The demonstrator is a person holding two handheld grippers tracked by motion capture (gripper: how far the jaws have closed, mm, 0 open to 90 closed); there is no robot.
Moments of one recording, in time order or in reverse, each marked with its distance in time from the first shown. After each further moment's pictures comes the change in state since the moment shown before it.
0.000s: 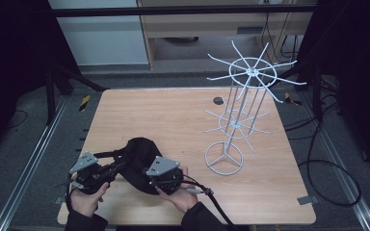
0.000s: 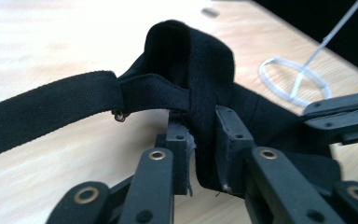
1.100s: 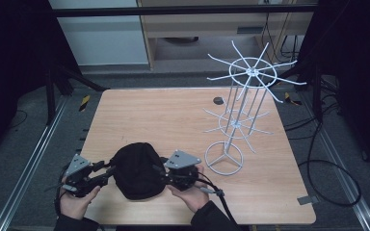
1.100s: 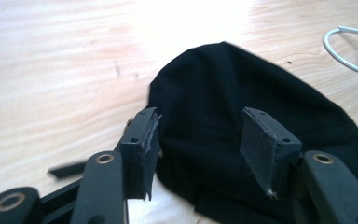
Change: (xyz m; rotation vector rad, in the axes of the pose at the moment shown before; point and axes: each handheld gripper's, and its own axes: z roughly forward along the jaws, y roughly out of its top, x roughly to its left) left arm 0.010 -0.001 -0.008 0.060 0.164 0.088; right arm -0.023 -0.009 -0.039 -0.069 -0.105 0.139
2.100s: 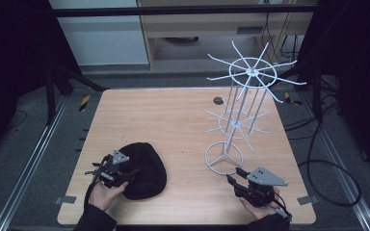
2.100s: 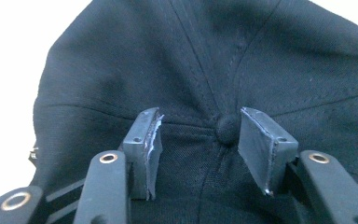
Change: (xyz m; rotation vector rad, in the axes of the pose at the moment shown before) left arm -0.034 0.005 0.077 0.297 0.003 0.150; right arm -0.079 -0.110 -0.141 0.037 -0.285 0.187
